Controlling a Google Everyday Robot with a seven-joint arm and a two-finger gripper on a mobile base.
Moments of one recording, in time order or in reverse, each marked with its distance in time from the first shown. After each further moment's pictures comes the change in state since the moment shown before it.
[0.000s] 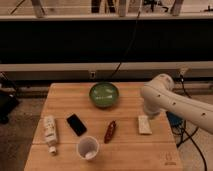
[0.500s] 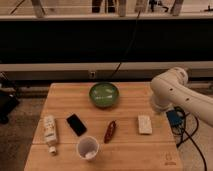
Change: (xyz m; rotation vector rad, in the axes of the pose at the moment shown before) arm 0.028 0.003 -0.044 0.027 -0.025 0.136
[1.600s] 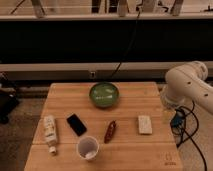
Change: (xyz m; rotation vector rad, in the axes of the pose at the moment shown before) arm 0.039 0.000 -0.038 0.036 -0.048 0.141
